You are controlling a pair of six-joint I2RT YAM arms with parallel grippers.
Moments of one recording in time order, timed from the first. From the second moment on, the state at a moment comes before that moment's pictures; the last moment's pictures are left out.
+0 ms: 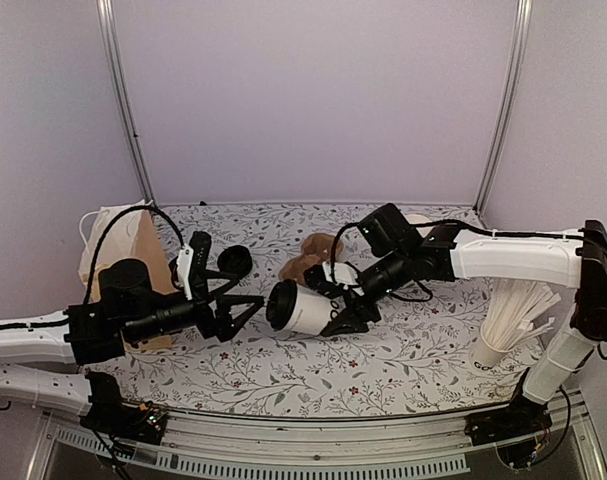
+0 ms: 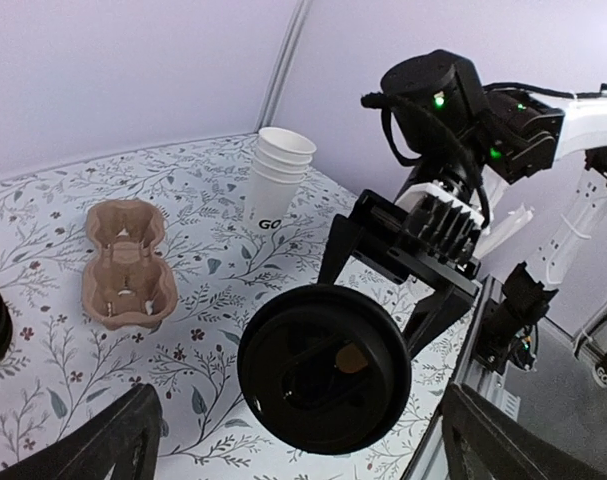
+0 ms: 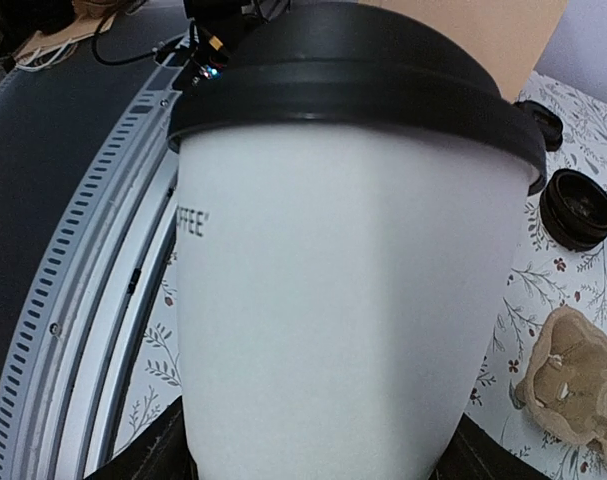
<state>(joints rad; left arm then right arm) -1.03 0.83 0.44 0.23 -0.08 -0.37 0.89 1.67 1.20 -0.40 -0.61 -0.67</state>
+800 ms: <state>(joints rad) -1.03 1.10 0.81 -0.16 0.15 -0.23 0.89 1.57 1.11 -0.35 -0.72 -0.66</state>
